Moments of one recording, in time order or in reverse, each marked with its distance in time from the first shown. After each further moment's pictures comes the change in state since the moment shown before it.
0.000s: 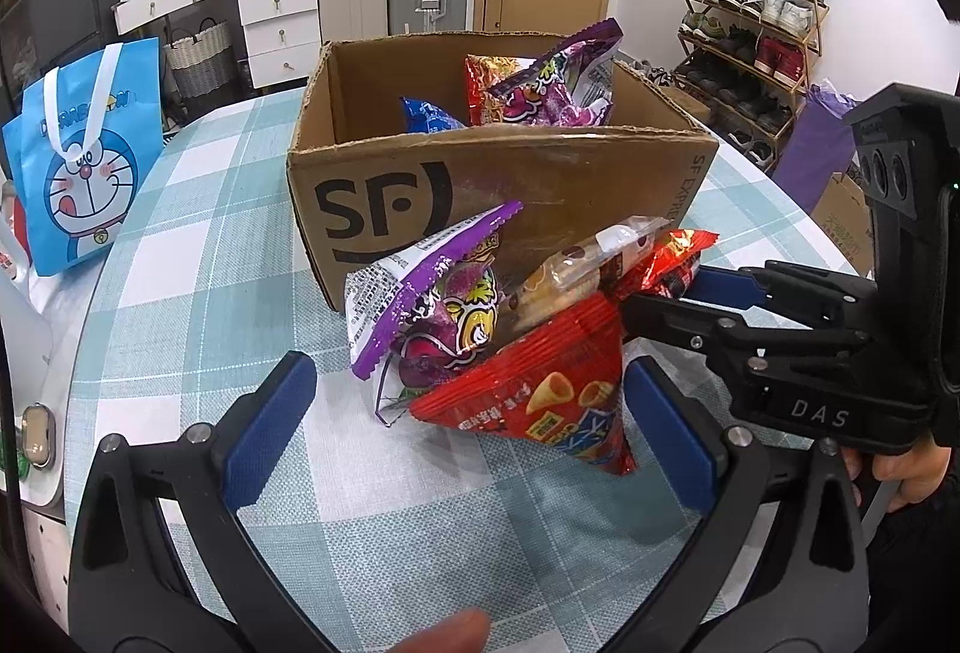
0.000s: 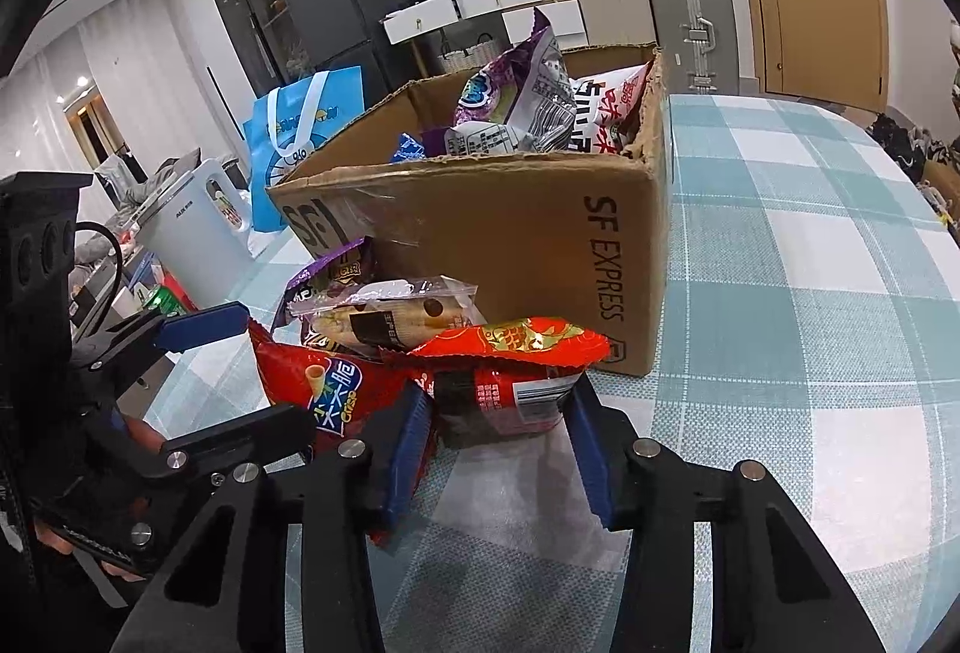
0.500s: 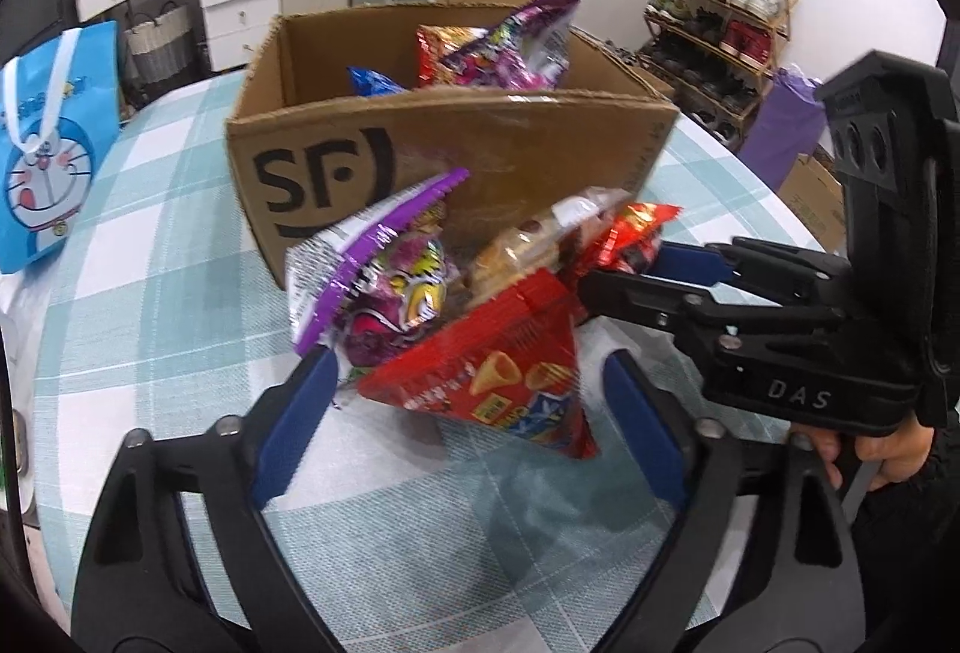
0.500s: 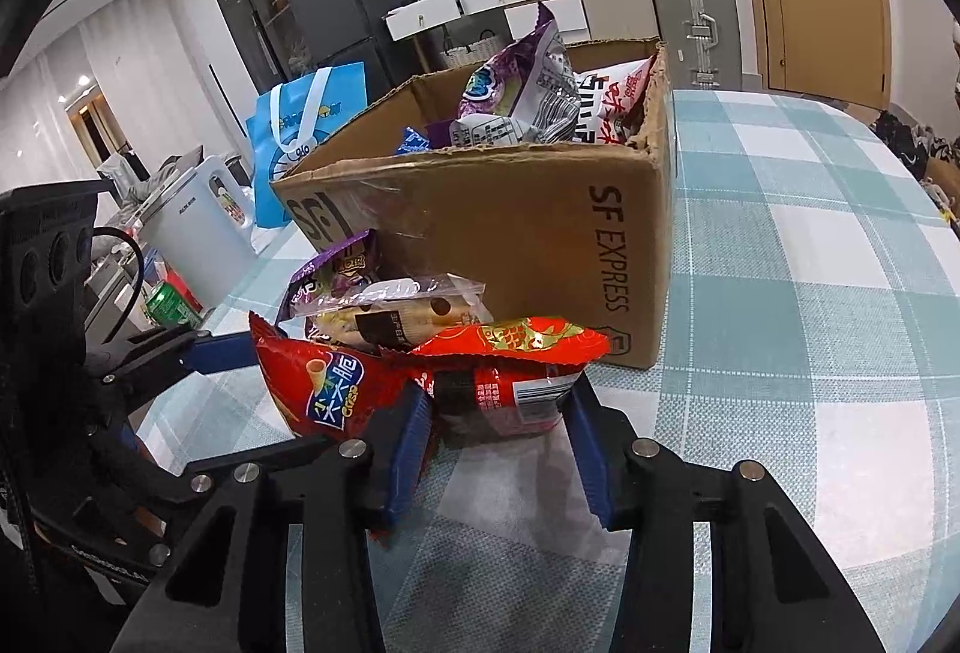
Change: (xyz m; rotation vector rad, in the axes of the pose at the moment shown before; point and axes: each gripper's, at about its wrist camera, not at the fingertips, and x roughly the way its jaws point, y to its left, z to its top) left arm 0.010 -0.006 -0.005 0.025 0.064 -0.117; right arm 0.001 0.004 -0.001 -0.008 0.017 0.009
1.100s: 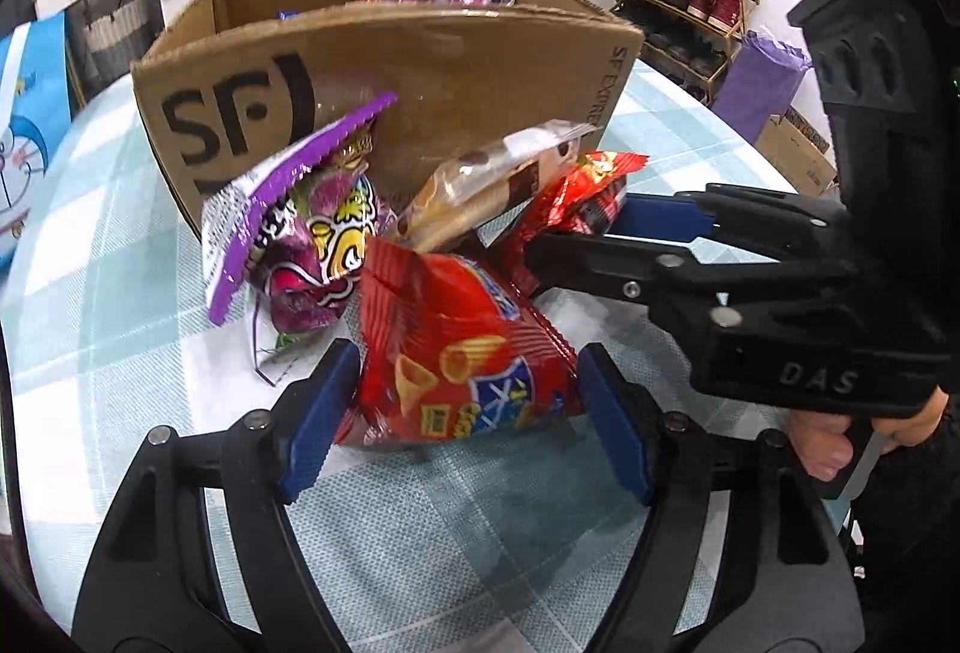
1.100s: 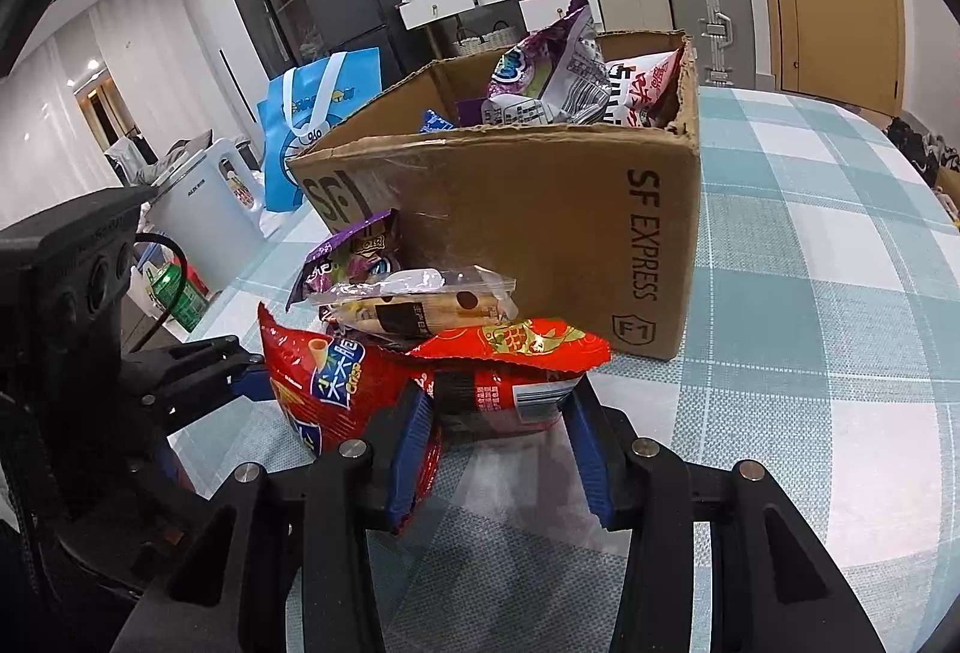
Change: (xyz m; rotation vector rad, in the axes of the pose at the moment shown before) left arm 0.027 -0.011 -0.010 0.056 0.060 -0.055; right arm 0.006 0.004 0.000 -0.022 0.020 0.018
